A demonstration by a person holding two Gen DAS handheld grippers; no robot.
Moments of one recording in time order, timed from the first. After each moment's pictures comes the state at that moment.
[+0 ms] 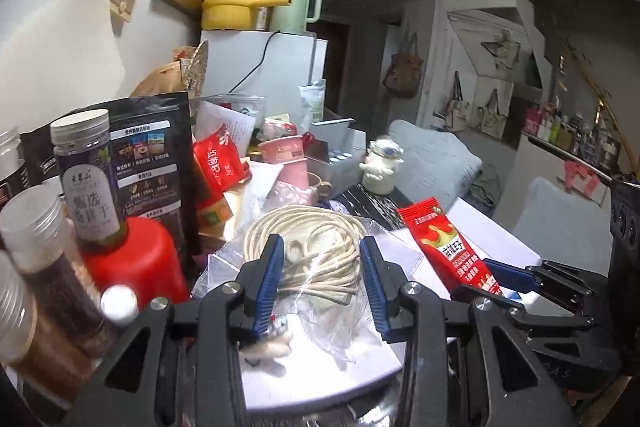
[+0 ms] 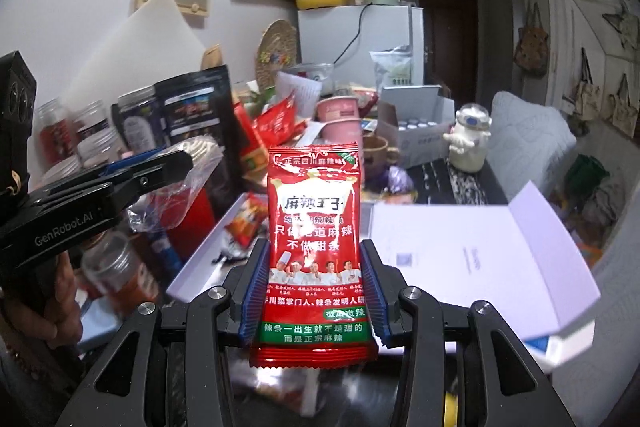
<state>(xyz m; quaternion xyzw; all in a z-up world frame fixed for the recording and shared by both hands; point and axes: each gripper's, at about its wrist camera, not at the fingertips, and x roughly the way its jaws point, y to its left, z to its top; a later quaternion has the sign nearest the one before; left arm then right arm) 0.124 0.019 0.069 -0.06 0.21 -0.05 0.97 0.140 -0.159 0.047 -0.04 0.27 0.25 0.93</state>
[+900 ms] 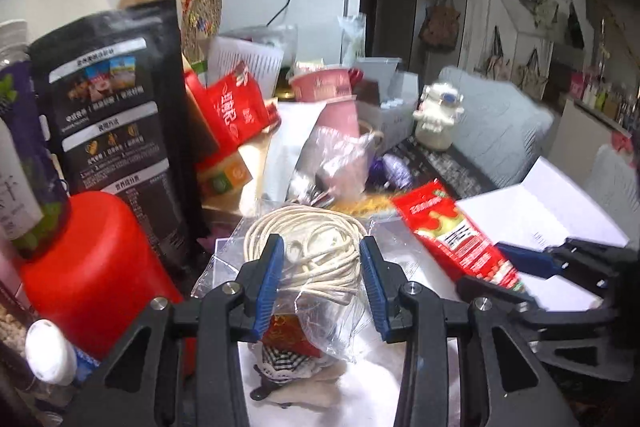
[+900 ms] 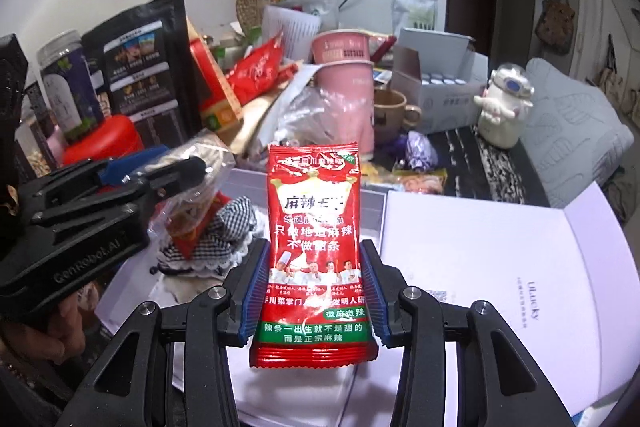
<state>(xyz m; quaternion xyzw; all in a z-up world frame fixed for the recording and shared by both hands) 0.224 0.028 -0.004 -0.03 0.30 0.01 0.95 0.246 -0.115 -0.011 -0.07 0.35 0.26 0.90</state>
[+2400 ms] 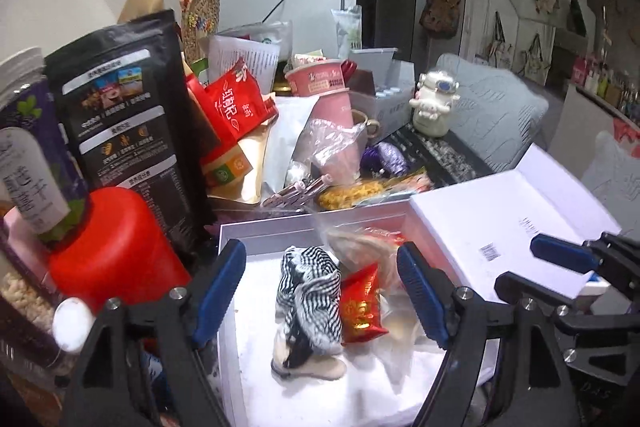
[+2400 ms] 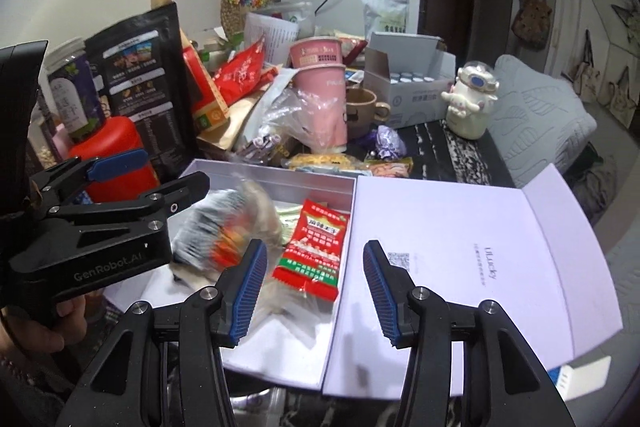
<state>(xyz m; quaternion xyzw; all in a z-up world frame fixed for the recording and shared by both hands) 0.200 0.017 0.019 -0.03 0.31 0.01 0.95 0.207 -0.135 0.013 -0.07 0.35 0.21 0.91</state>
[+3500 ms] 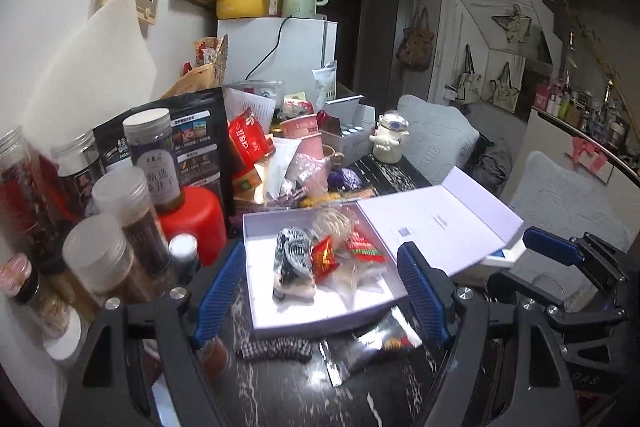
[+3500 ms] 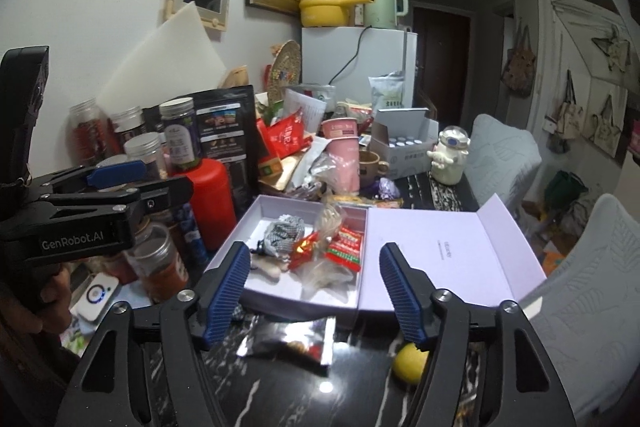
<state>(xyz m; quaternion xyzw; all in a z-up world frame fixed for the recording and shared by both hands) 0.032 0.013 0.107 -0.03 0.27 -0.02 0.96 0.042 -0.161 0.094 -0.06 0.25 0.23 0.94</state>
